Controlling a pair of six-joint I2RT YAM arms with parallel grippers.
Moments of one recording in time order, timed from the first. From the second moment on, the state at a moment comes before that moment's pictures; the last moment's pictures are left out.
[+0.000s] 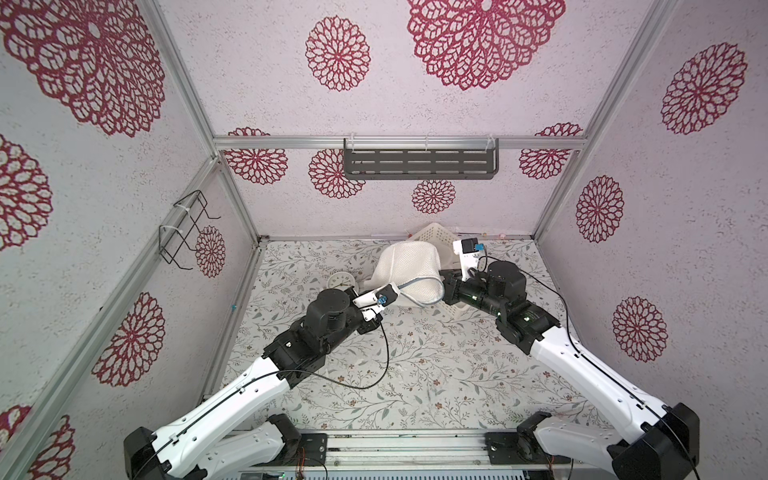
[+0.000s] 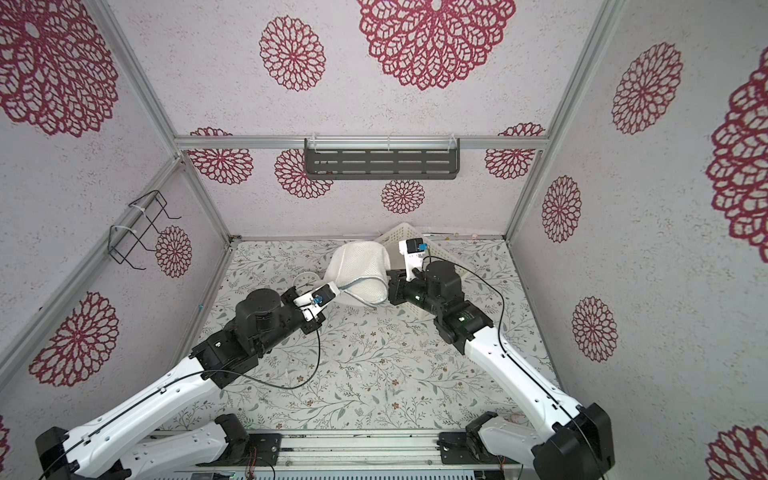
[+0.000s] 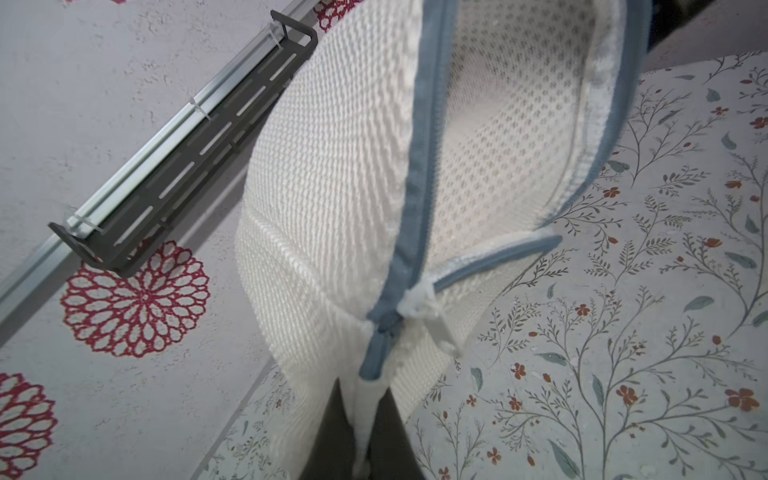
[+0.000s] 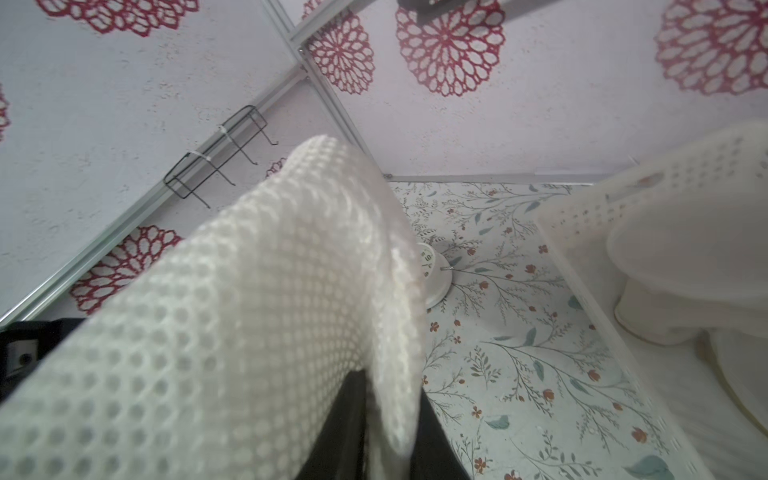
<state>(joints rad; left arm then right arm) -0.79 1.04 0.96 -0.21 -0.16 0.49 0.51 1.18 1.00 -0.07 -0.30 0.49</state>
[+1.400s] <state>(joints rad) -0.58 0.84 0.75 -0.21 0.15 0.38 0.82 1.28 1.21 -0.21 -0.33 0.59</state>
